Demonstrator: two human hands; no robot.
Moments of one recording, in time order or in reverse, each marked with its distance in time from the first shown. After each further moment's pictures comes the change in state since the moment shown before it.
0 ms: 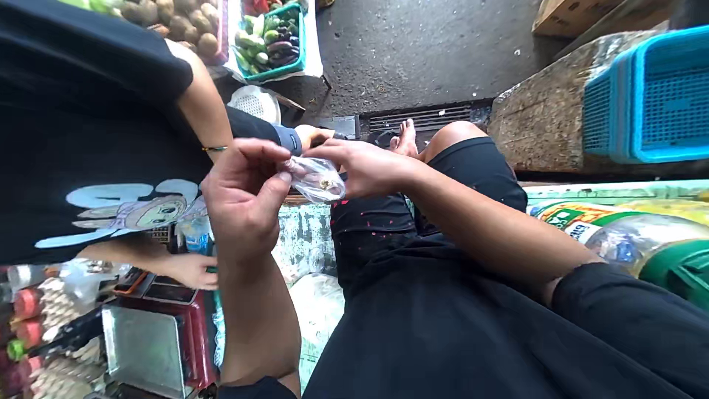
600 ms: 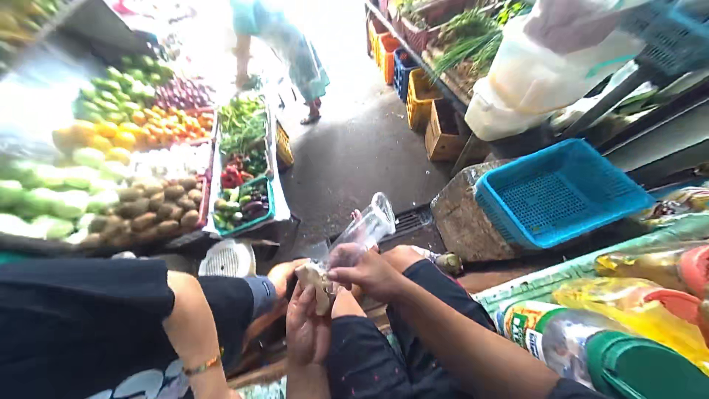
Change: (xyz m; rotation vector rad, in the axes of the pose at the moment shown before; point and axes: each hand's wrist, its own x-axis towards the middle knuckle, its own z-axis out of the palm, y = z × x) left_hand 0.043 -0.110 0.104 -0.913 0.260 -0.525; right_hand -0.045 0.021 -0.067 0.822 0.578 -0.014
